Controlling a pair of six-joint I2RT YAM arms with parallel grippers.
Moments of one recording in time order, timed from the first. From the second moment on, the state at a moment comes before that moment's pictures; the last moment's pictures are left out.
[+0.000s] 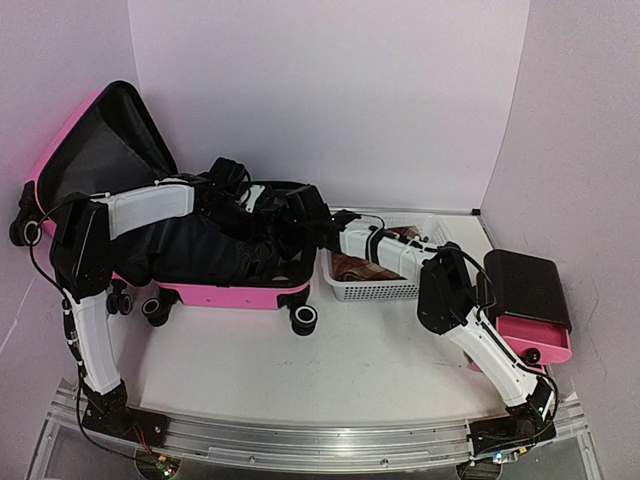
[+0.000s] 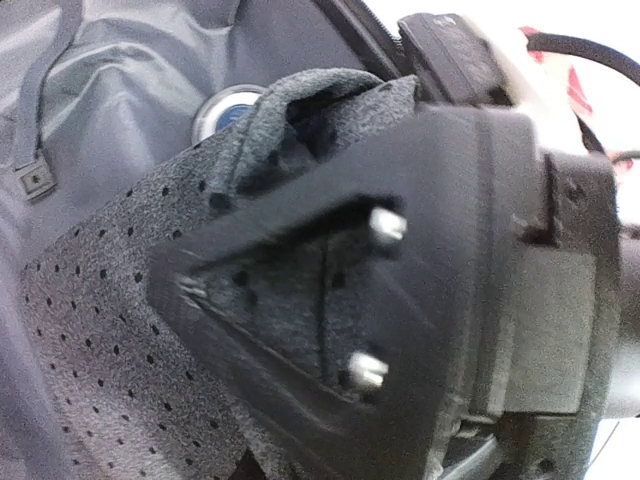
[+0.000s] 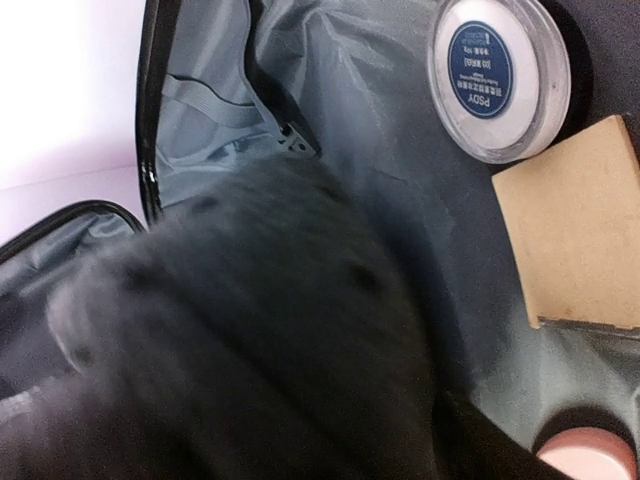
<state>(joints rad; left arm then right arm) -0.49 1.94 1.62 -0.58 0.26 -0.08 0.82 2.70 2.51 -0.33 -0.07 1.46</state>
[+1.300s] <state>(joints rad) -0.52 1.49 1.42 -0.53 0.05 -0.05 0.58 2.20 1.98 -0.25 -0.57 1.17</state>
